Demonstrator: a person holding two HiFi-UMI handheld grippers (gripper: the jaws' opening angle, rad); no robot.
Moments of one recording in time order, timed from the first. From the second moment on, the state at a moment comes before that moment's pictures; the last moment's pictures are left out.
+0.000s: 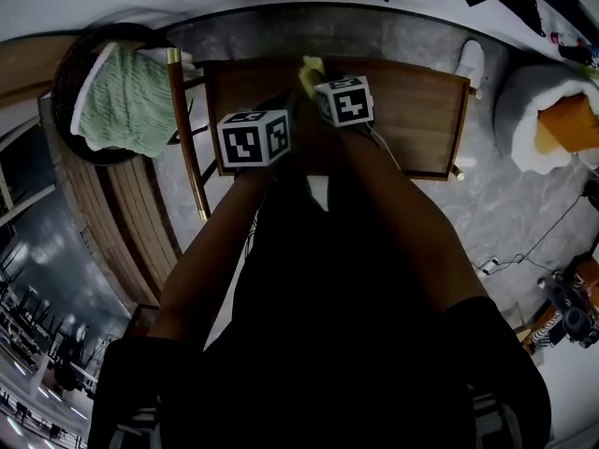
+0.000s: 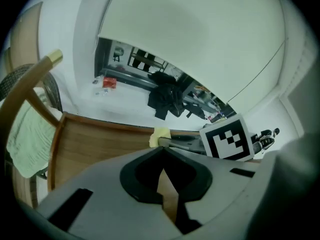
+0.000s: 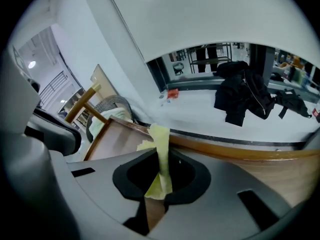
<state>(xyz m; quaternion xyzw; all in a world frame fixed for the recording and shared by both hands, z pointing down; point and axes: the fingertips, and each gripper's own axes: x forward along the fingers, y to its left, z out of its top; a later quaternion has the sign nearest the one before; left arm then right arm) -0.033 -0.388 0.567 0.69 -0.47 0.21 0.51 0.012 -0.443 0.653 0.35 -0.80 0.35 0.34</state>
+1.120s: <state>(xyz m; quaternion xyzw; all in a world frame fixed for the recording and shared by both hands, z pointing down) 0.237 -0.441 0.582 0.77 -0.36 0.24 0.47 0.281 -0.468 0.641 0.48 -0.73 0.36 0.32</state>
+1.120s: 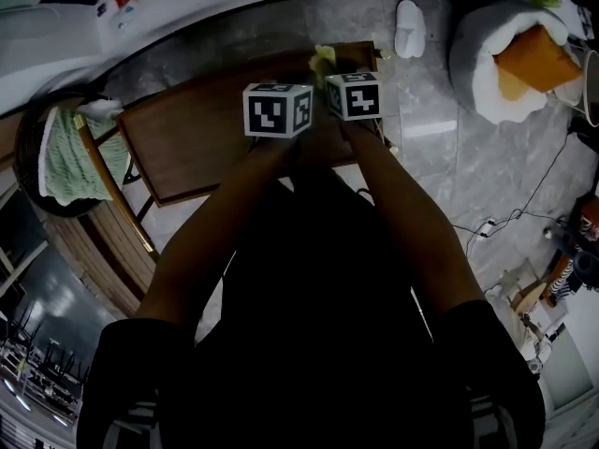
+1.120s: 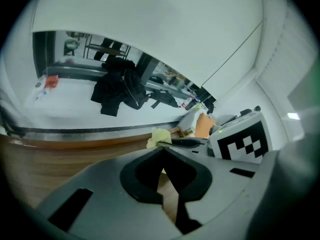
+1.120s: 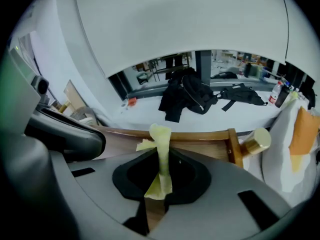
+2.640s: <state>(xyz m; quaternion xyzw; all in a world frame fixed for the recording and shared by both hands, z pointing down) -0.130 -0.367 0.515 0.68 -0.53 0.19 0.47 -0.067 -0.406 0.605 0.37 -0.81 0.38 0.27</state>
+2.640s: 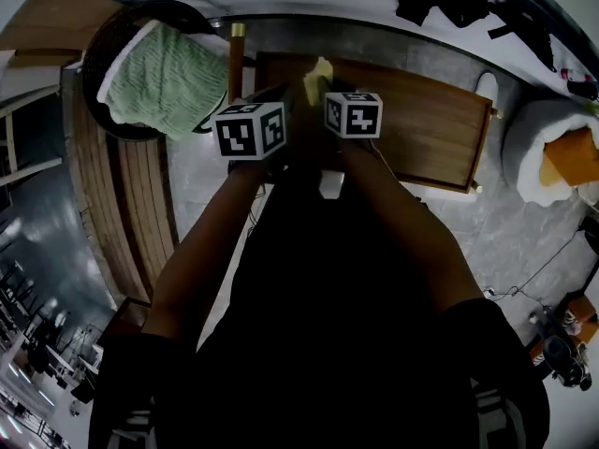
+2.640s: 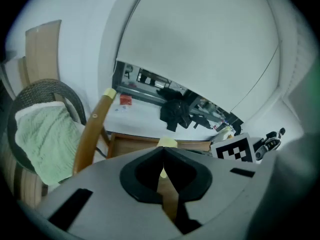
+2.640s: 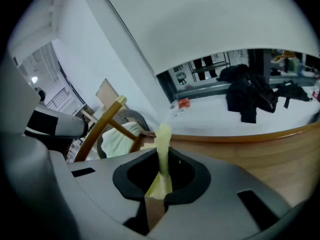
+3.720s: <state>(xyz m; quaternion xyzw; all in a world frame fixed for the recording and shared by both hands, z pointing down) -0.147 -0.345 0.548 0.67 -0.52 0.22 0.48 -0.117 -0.387 0.658 0.33 -0.81 0.35 0.35</state>
